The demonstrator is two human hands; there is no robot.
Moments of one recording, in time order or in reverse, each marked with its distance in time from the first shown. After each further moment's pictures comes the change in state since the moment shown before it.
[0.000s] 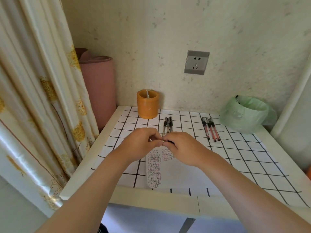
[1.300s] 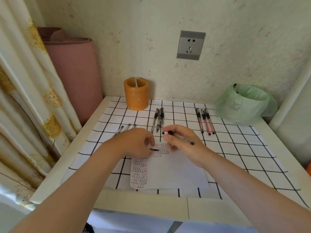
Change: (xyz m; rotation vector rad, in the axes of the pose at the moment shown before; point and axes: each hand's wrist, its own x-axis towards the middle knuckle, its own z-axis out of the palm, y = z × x) left_hand 0.034 -0.012 0.025 0.345 -0.363 -0.120; right_hand -0.015 0.048 0.017 1.053 0.067 0.371
